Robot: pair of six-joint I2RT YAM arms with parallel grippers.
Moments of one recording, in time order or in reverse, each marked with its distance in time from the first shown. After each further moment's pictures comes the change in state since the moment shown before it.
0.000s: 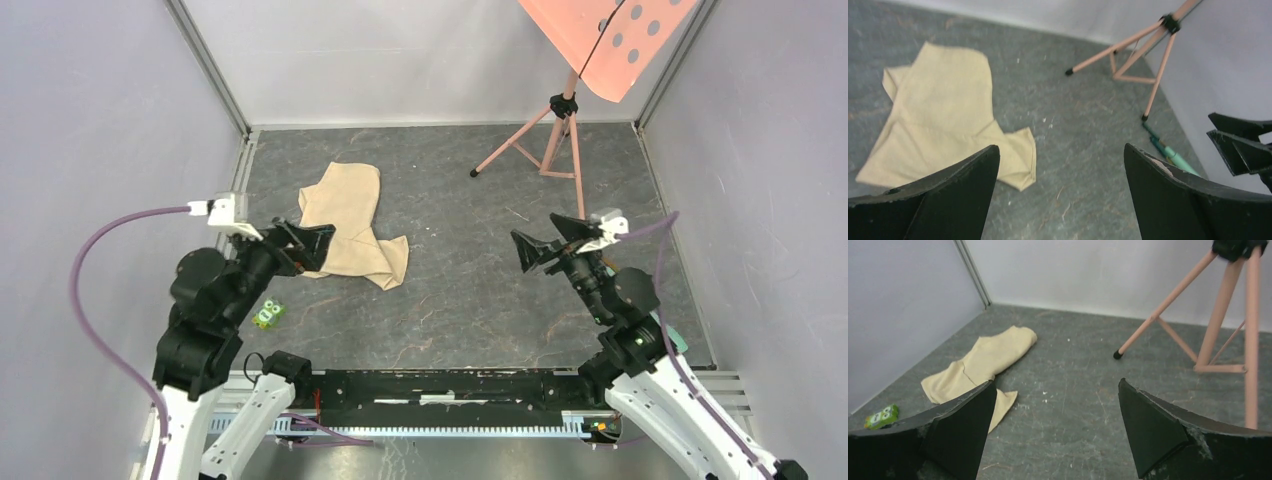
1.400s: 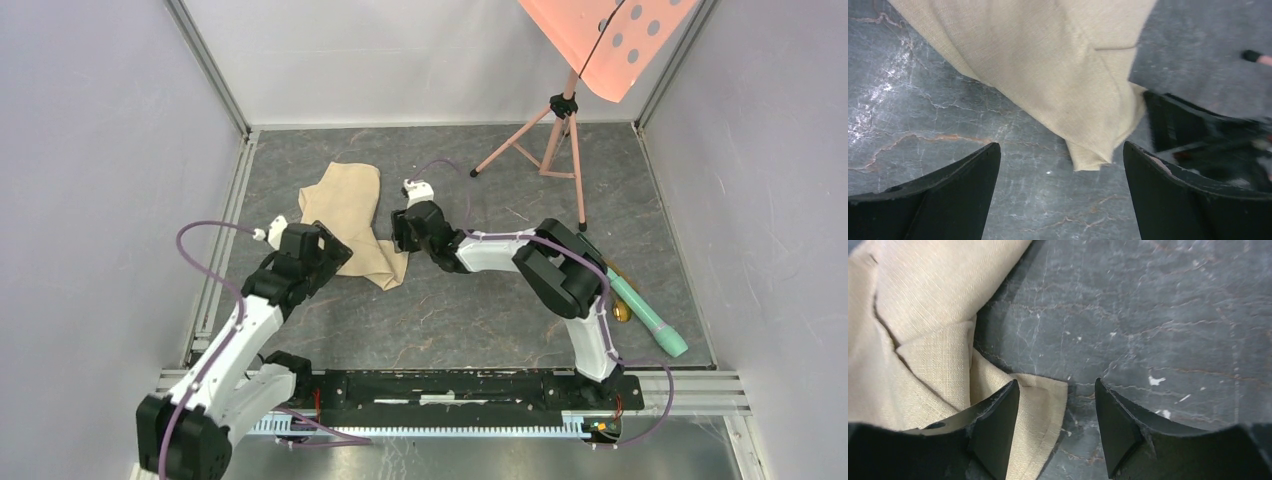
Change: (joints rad) left arm 0.003 0.446 -0.438 0.111 -0.287 -0.540; right arm 0.296 1.620 0.728 0.200 0.157 0.237
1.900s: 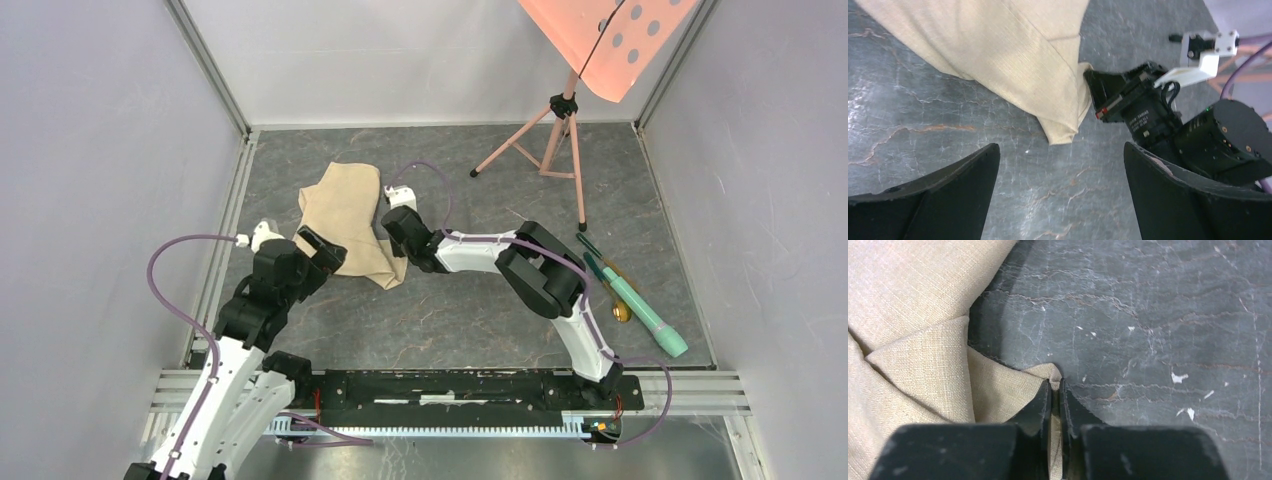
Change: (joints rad) left arm 0.000 -0.330 0.021 -0.122 0.049 0.042; right arm 0.082 0.135 0.228 -0.262 0.159 -0.006
